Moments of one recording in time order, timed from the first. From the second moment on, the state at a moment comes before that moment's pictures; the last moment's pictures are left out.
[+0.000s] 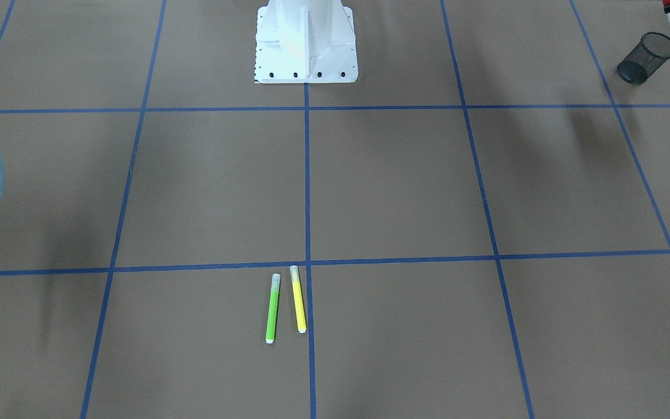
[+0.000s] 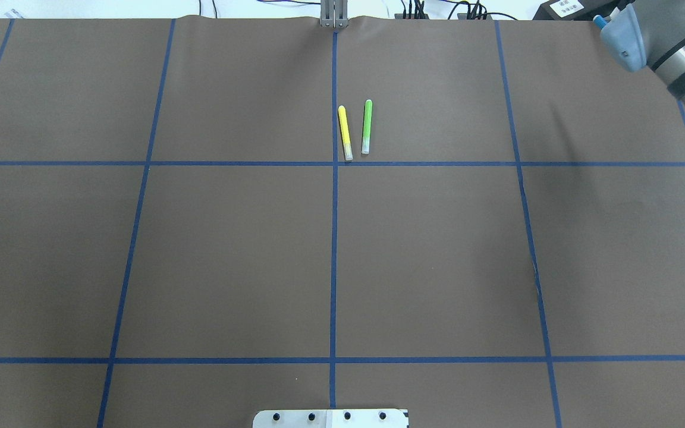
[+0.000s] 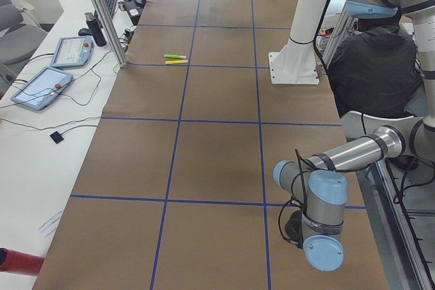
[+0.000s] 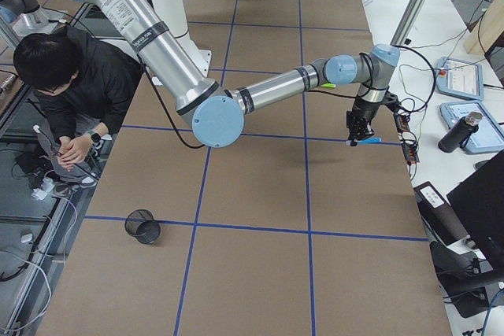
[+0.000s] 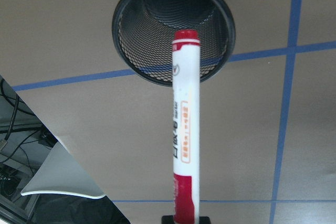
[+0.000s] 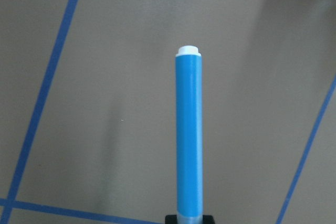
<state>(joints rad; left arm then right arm) -1.90 -1.14 -1.70 -0.30 -2.60 0.07 1.25 -0.89 1.25 -1.82 2.03 0.01</state>
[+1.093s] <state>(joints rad) -1.90 -1.19 -1.64 -0.30 -2.63 0.14 1.32 -0.92 1.25 -1.86 1.97 -0.14</state>
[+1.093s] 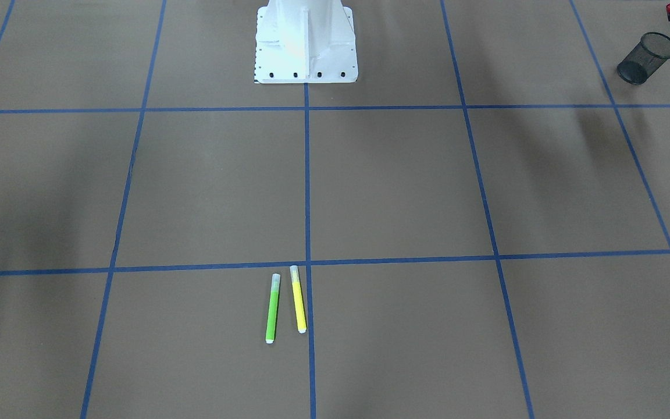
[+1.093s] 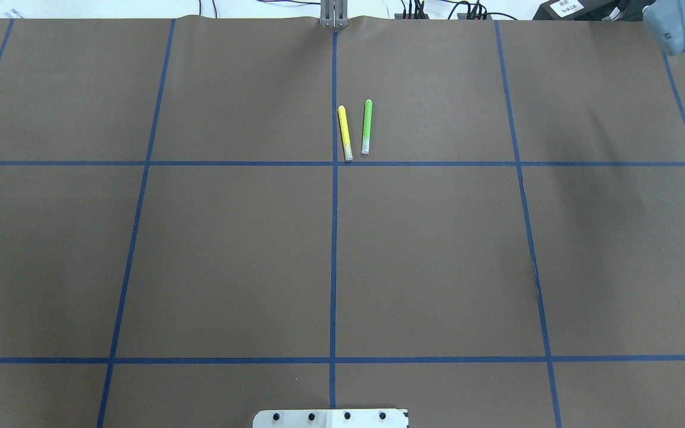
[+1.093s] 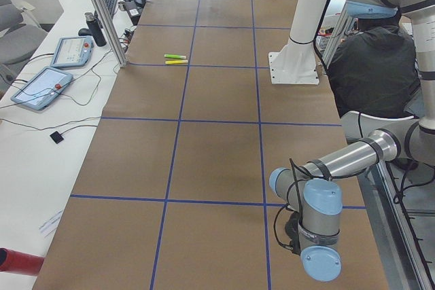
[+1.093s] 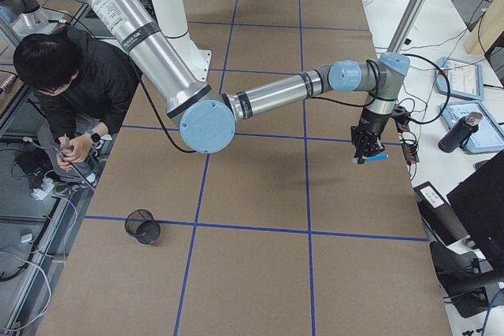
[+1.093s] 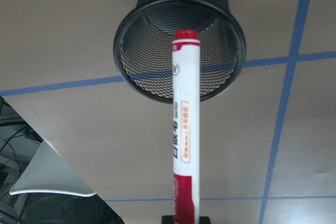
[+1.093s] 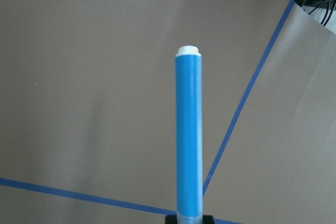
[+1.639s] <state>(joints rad) -1.90 -1.18 -1.63 -0.30 -2.63 0.14 1.35 -0.95 1.25 -1.87 1.97 -0.17</state>
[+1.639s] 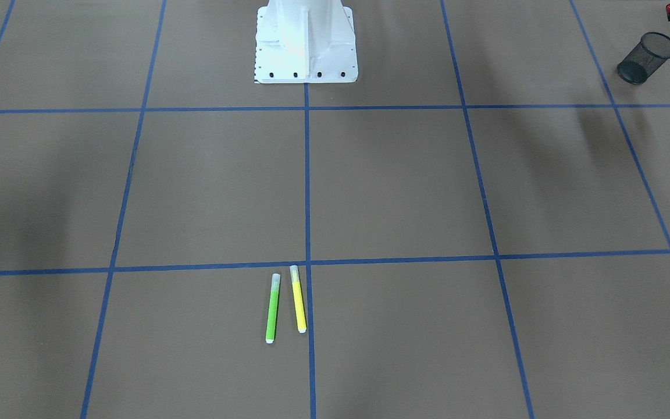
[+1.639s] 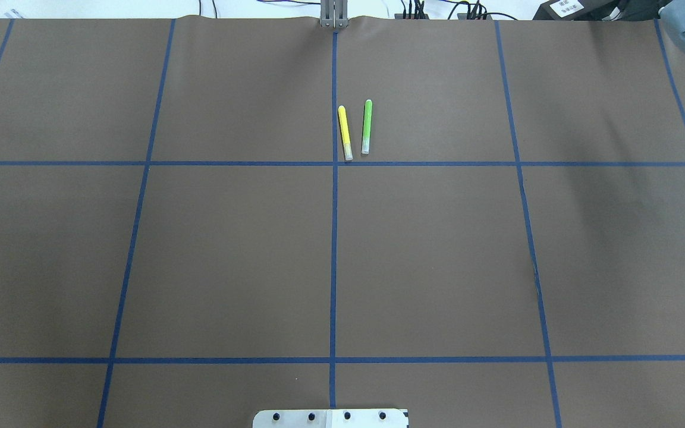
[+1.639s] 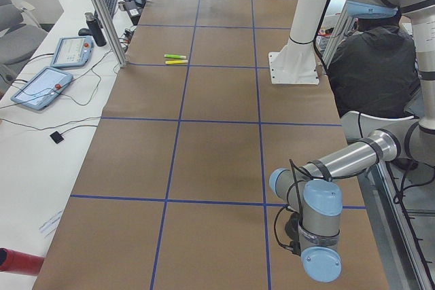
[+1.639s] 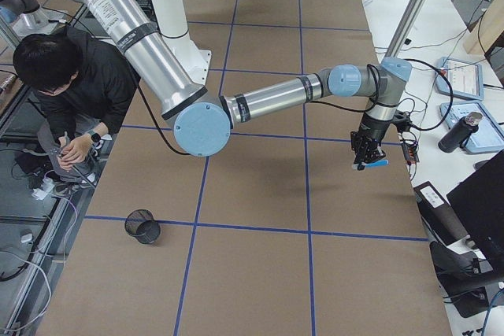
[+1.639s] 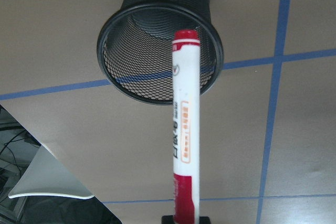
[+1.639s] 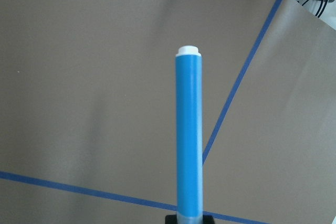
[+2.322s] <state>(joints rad) -1.90 -1.16 -1.59 -0.29 -2.63 0.19 1.37 -1.01 1.27 -1.95 2.00 -0.17</state>
